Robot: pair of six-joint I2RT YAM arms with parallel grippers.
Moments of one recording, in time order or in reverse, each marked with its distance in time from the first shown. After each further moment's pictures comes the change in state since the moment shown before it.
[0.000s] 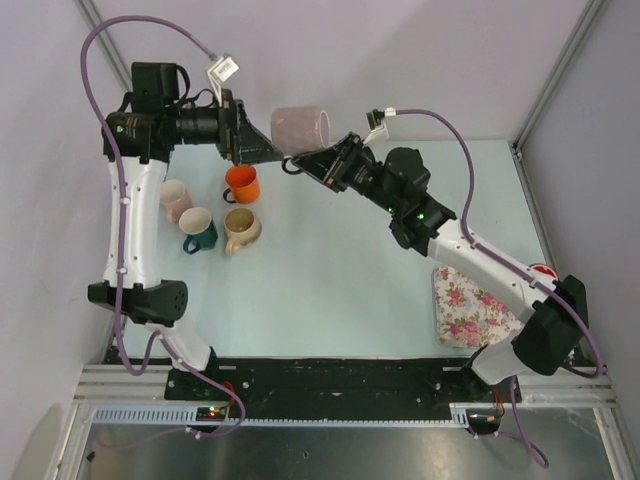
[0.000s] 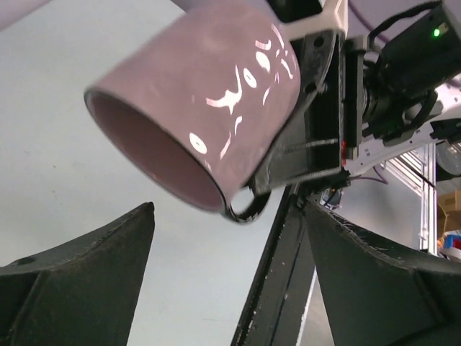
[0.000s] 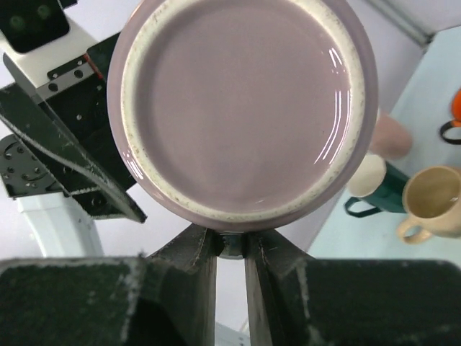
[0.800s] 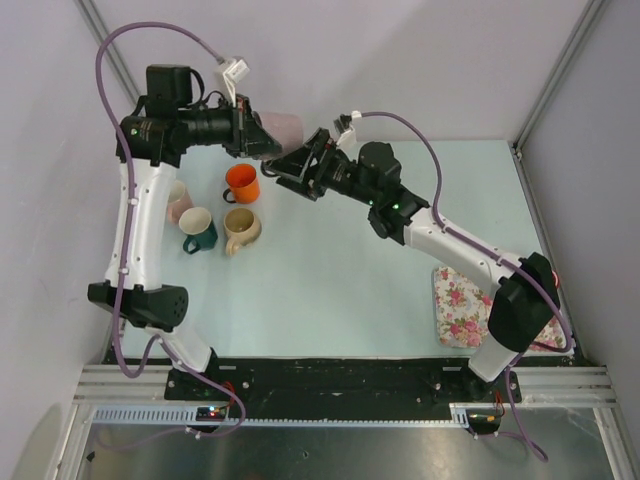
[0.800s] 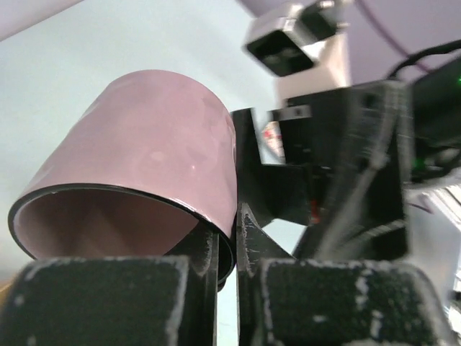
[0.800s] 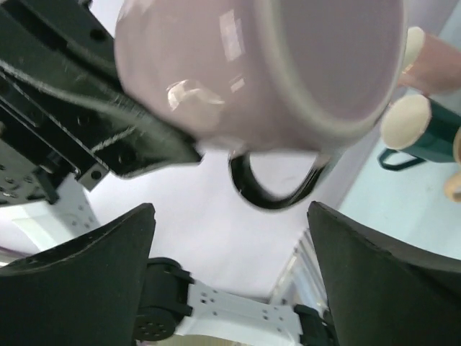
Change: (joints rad) left arm -0.039 -0.013 -0.058 0.127 -0.175 -0.103; right arm 0.008 0.184 0.093 0.062 -0.180 0.187
